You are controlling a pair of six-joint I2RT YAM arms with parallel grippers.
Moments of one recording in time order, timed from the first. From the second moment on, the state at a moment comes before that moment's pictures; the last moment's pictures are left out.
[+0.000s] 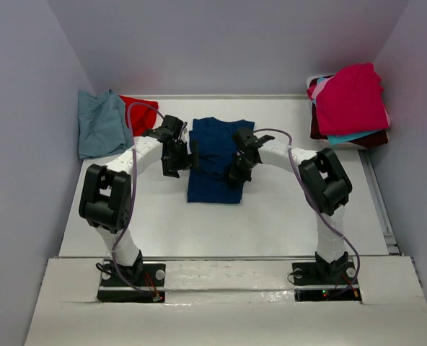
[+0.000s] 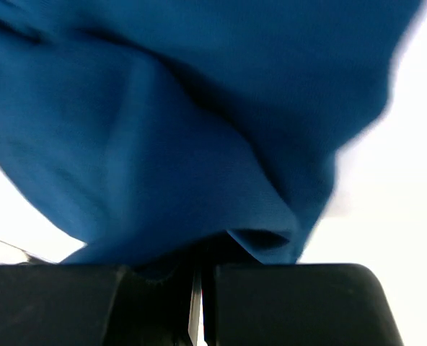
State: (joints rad) left arm -0.35 1.74 1.28 -0.69 0.19 -0.47; right arm 0.58 2.02 1.42 -0.63 -0.26 0.80
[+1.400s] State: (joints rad) left arm -0.36 1.84 1.33 -0.72 0.21 -0.44; right arm 0.37 1.94 1.60 -0.73 -0.39 0.72
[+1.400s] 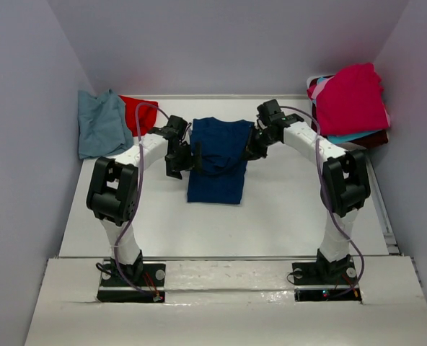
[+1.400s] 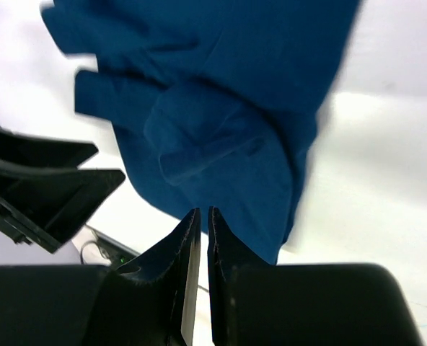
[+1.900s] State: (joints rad) left arm -0.36 1.85 1.36 -0.72 0.22 -0.44; right arm 0.50 2.03 1.53 -0.66 -0.47 0.74
